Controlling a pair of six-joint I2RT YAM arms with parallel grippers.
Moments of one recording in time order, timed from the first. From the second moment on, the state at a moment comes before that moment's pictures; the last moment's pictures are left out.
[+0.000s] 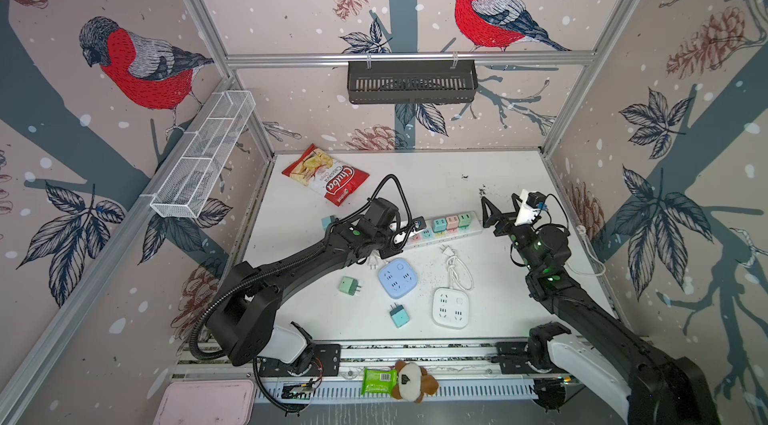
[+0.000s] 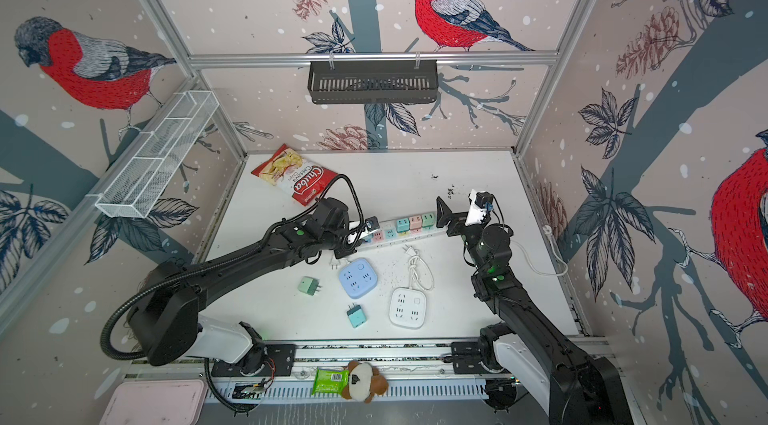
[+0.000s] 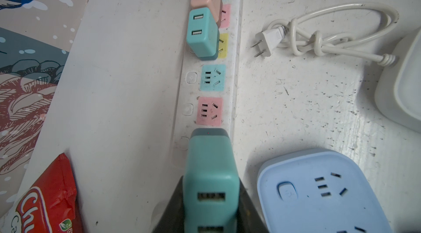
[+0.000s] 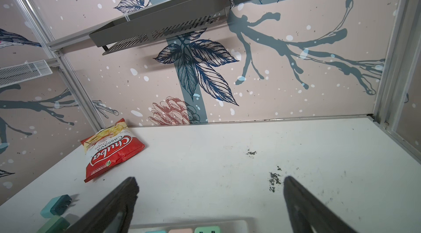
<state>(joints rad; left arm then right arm) -0.72 1.45 0.96 -0.34 0.10 0.63 0.26 0.89 0.34 0.62 -0.05 0.21</state>
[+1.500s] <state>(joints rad) -0.73 2.07 1.68 -0.77 0.13 0.52 0.25 0.77 0.27 0.60 0.03 0.21</state>
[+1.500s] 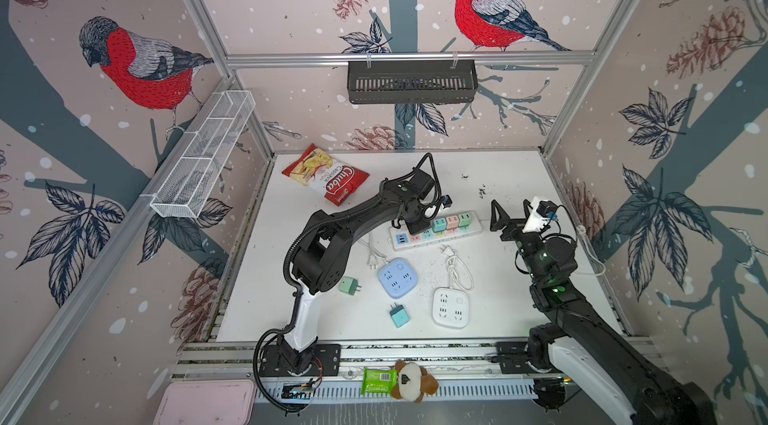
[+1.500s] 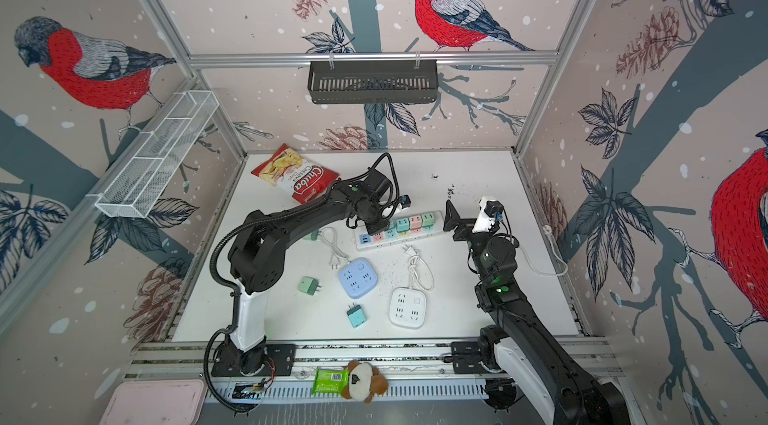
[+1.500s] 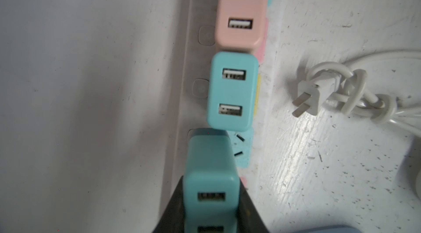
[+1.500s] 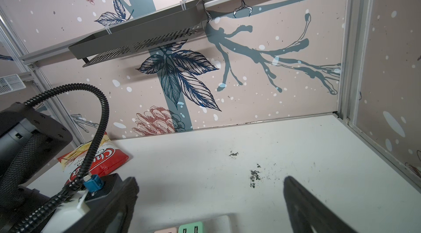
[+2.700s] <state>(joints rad) -0.76 2.08 1.72 -0.86 0.11 0.51 0.24 0.77 0.27 0.60 0.03 0.21</state>
